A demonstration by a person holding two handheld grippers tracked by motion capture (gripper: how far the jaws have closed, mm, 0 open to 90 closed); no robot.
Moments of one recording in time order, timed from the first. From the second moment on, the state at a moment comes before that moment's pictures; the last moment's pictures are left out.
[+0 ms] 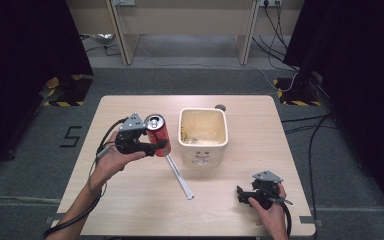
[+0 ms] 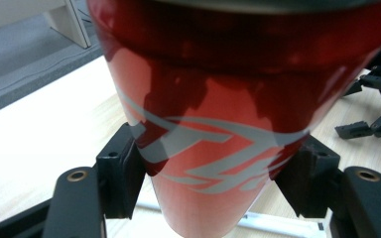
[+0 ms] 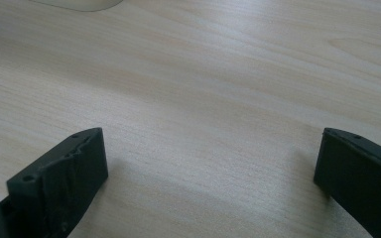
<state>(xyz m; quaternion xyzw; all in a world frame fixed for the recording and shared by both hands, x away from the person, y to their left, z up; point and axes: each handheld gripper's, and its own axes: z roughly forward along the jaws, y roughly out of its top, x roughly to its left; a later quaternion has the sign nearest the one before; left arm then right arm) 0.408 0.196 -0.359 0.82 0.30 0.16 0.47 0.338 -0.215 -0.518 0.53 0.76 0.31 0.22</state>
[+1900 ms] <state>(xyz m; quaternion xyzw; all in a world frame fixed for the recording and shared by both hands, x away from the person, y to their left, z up) 0.486 0.080 -0.369 0.84 0.28 0.14 0.44 0.338 -0.215 -0.518 0.53 0.76 0.31 0.22</state>
